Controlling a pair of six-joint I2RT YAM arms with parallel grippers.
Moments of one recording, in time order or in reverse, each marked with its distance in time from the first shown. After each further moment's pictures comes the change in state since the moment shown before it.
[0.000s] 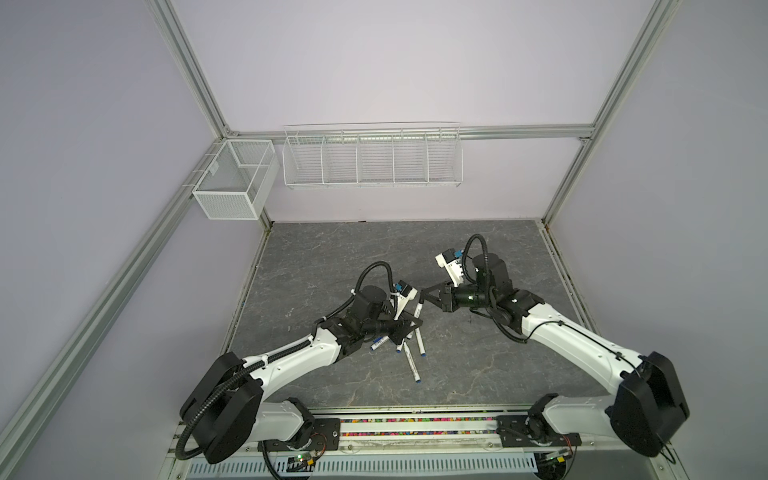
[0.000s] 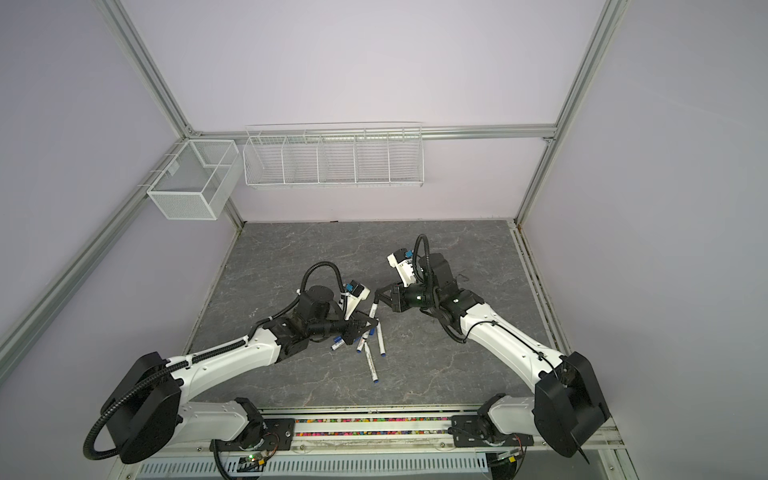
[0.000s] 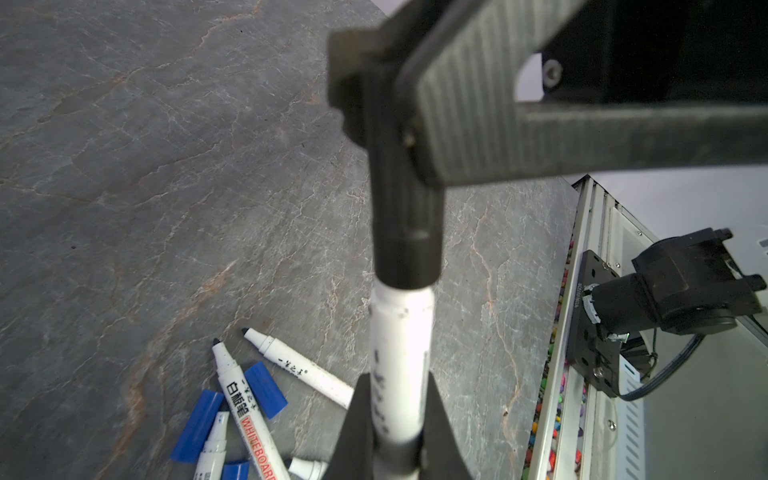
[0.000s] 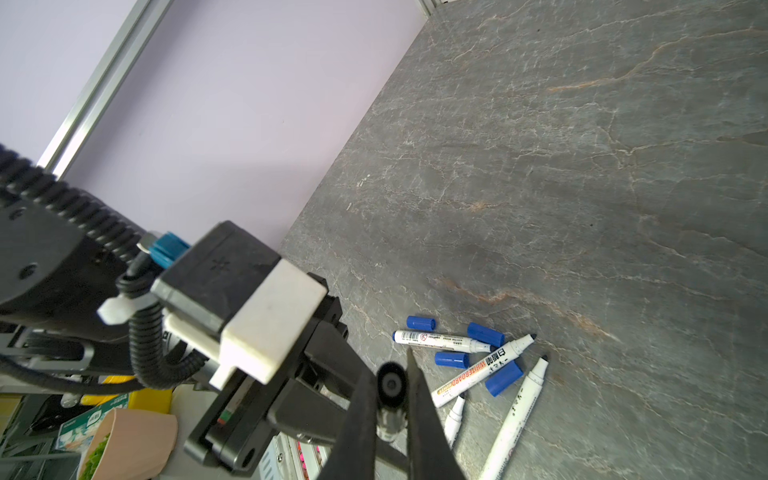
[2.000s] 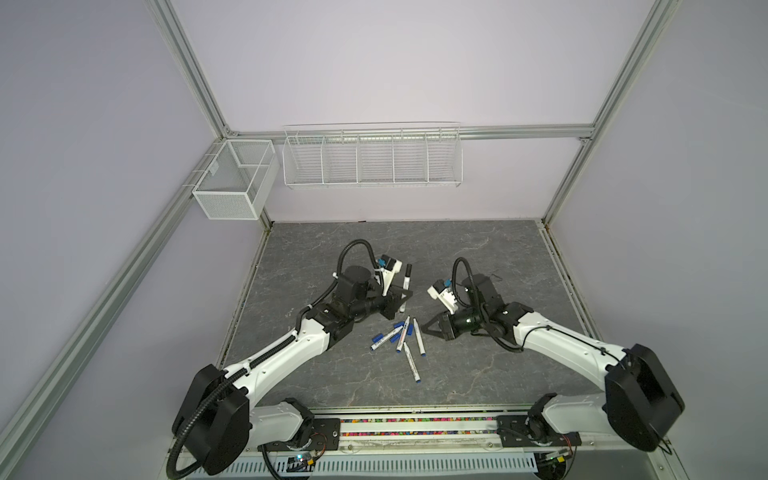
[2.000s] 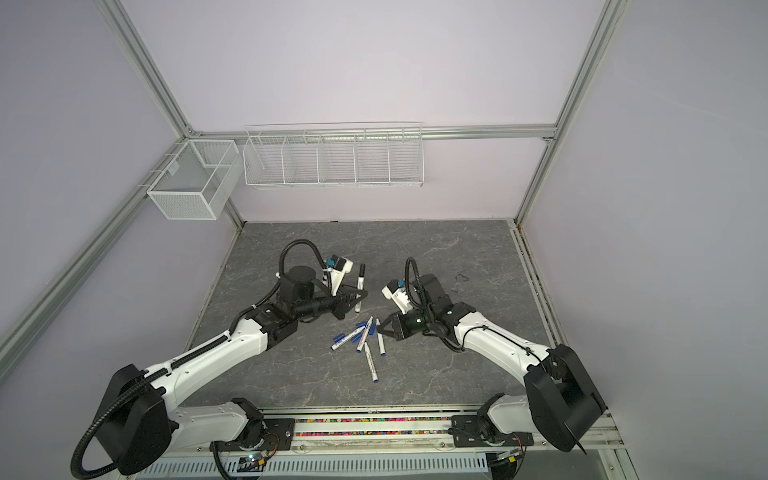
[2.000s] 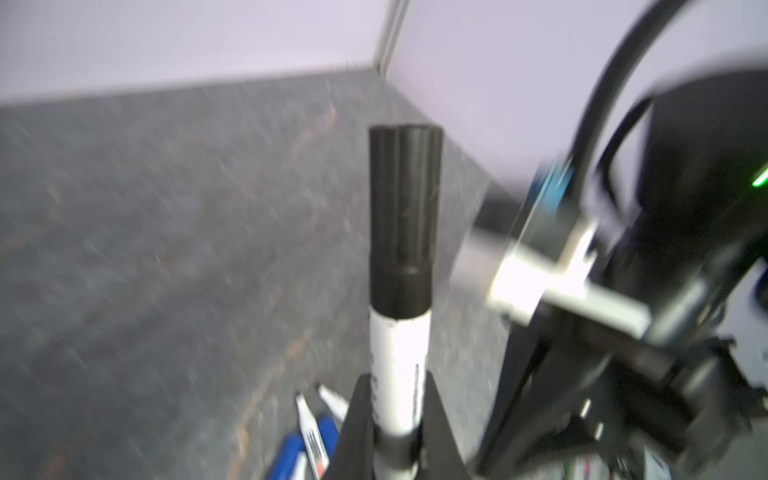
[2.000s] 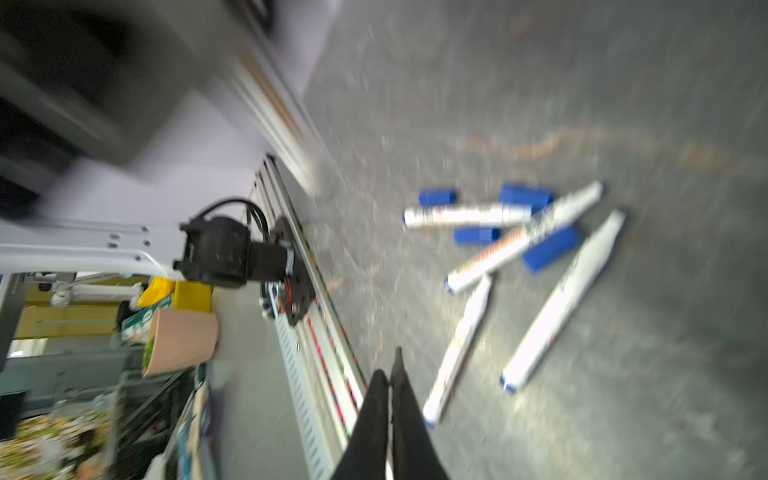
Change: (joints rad) left arm 0.130 -0.066 0.137 0.033 -0.040 -0.035; right arm 0.046 0.052 -0.162 -0.182 -0.131 -0.058
